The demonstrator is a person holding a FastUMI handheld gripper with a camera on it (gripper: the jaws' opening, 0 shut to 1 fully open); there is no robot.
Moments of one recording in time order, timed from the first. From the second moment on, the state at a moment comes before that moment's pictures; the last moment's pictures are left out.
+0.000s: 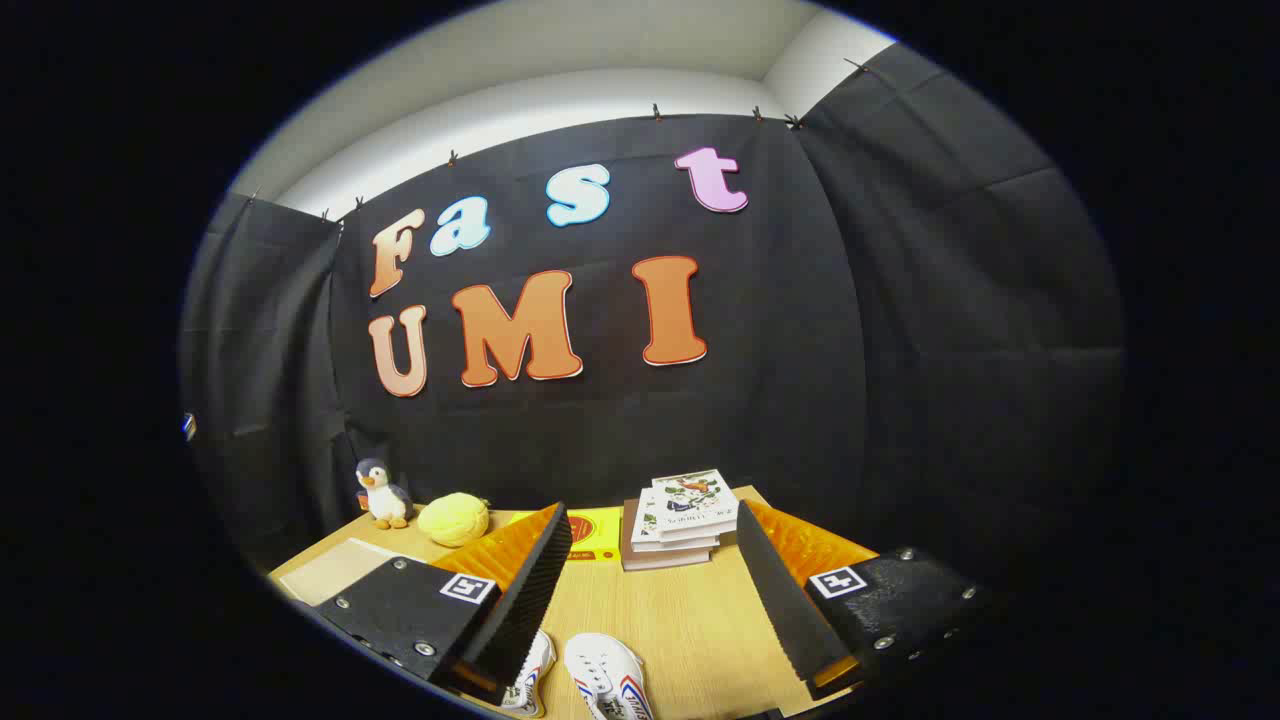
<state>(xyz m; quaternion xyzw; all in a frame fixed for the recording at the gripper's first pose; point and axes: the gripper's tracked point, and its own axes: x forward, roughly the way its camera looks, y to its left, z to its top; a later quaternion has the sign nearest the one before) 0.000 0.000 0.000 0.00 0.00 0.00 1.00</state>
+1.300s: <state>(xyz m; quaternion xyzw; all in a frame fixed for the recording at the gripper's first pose) 0.010 0.090 -0.120 0.08 0.17 0.13 0.97</state>
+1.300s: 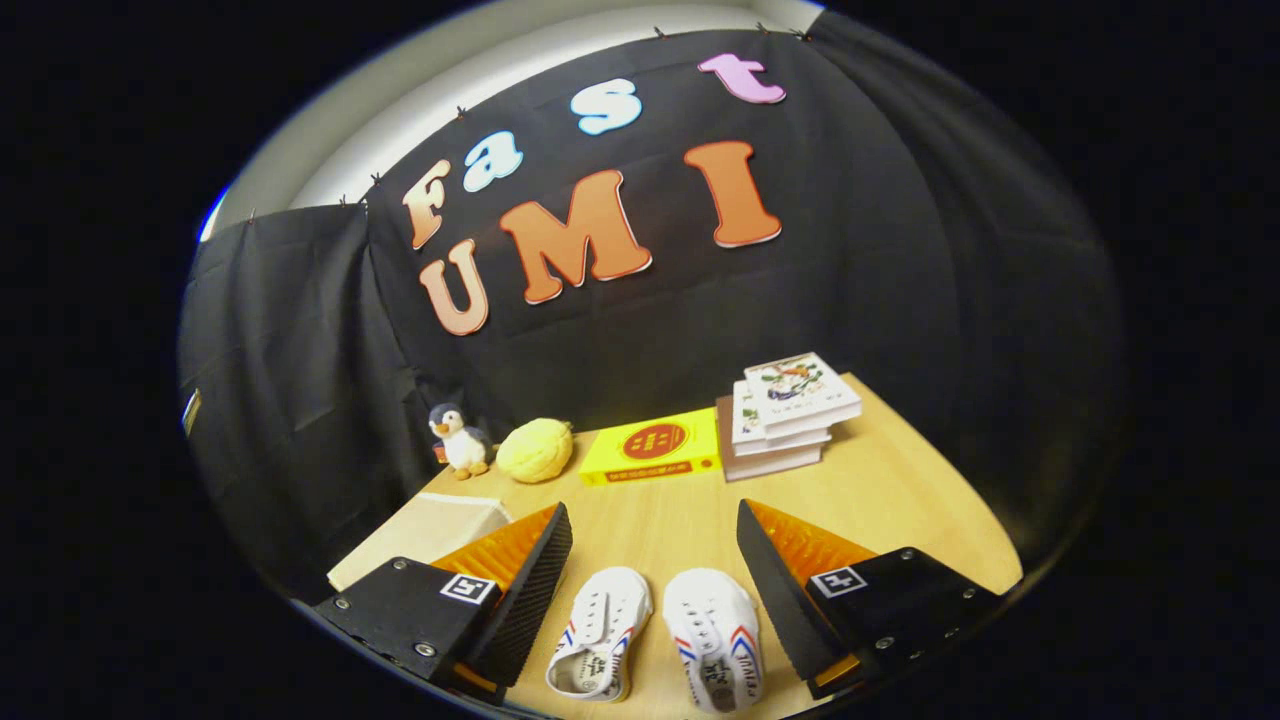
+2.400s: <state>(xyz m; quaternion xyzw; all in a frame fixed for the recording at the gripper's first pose) -0.056 0.269 -0.226 0.44 0.41 0.33 0.73</state>
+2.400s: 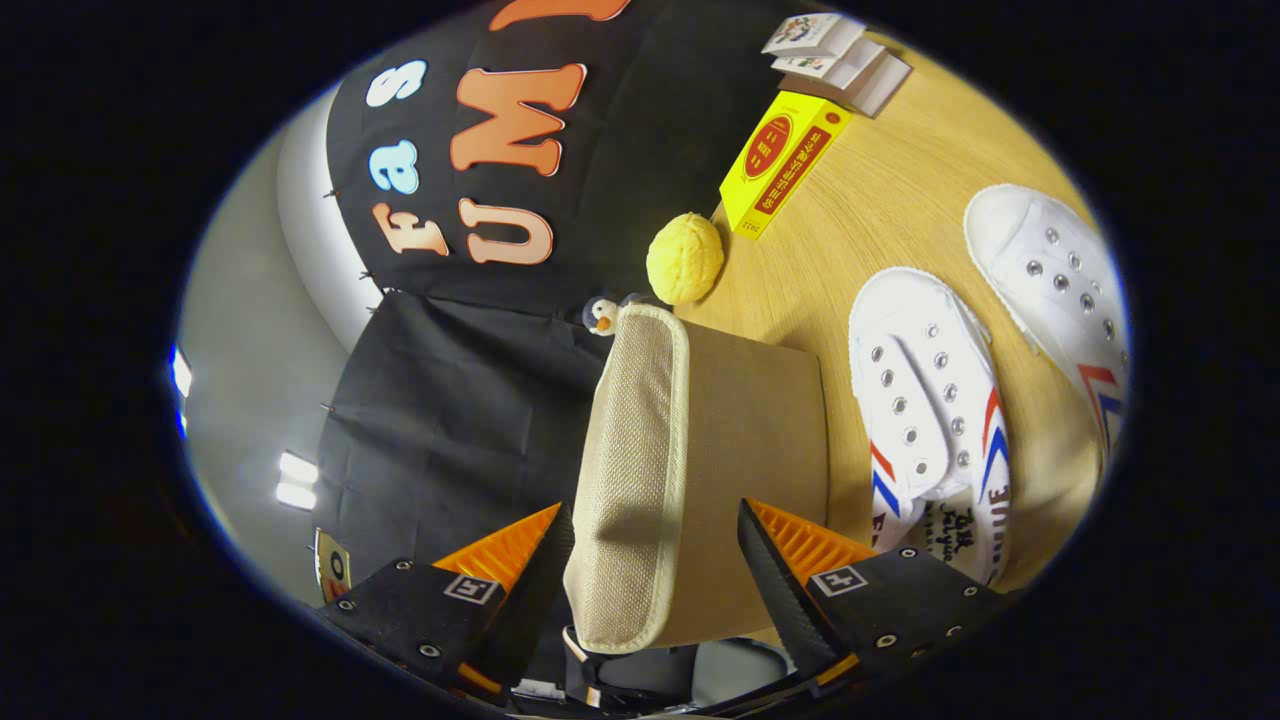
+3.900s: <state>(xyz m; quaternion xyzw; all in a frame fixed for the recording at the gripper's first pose) -0.066 0.437 -0.044 0.39 0.31 0.44 0.75</state>
